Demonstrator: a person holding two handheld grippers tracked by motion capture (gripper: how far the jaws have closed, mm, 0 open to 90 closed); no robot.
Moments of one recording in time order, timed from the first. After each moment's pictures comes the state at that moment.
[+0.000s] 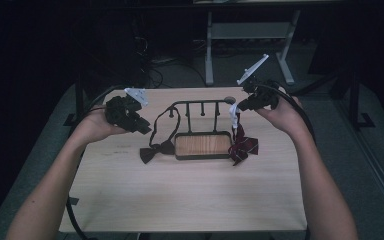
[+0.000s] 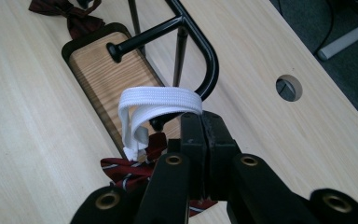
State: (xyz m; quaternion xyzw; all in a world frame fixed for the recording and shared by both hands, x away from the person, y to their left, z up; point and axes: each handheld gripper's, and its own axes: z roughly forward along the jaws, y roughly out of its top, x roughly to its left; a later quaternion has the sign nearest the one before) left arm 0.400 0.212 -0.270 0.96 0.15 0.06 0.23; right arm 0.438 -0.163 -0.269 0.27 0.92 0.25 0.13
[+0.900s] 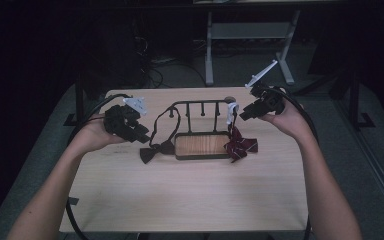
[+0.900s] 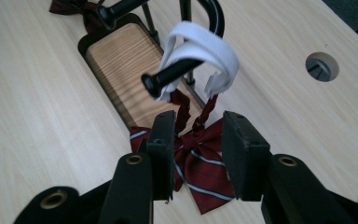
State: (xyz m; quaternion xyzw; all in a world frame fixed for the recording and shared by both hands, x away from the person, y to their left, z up) left arm 0.383 0.216 -0.285 0.96 0.15 0.05 0.23; right arm 0.441 -0.187 -0.292 0.29 0.91 0.28 0.07
